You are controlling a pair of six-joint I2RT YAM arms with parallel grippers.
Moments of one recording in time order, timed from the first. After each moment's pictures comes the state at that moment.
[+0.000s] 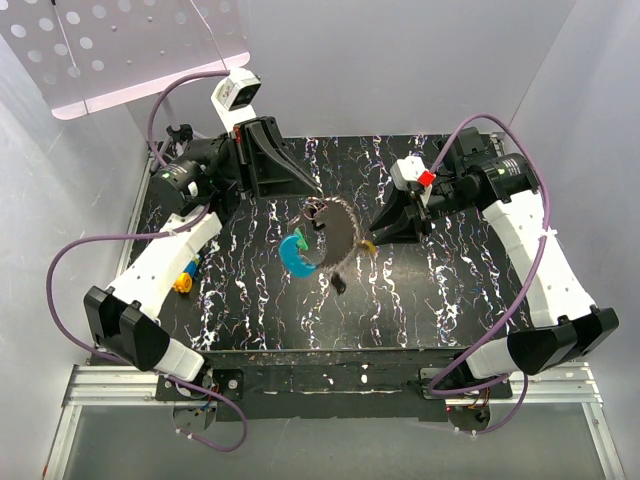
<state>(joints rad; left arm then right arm) -0.49 1.47 1.51 1.36 1.16 -1.82 0.38 1.41 1.72 -1.40 -1.25 -1.13</state>
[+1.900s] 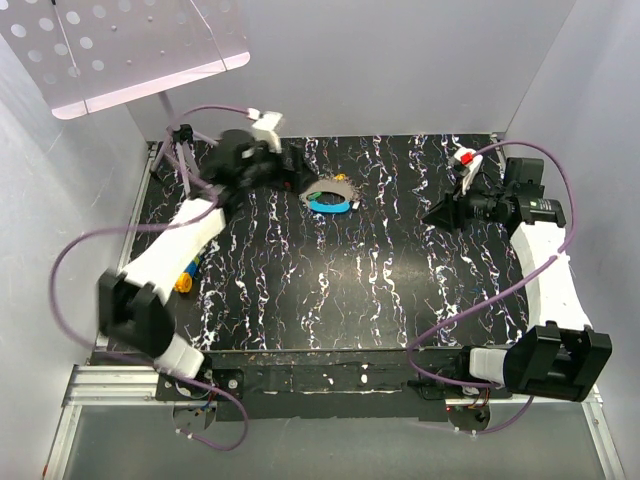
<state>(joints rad) -0.41 1.67 1.41 -0.17 0.36 -0.24 -0.08 1.26 1.19 -0.76 -0.97 -0.54</state>
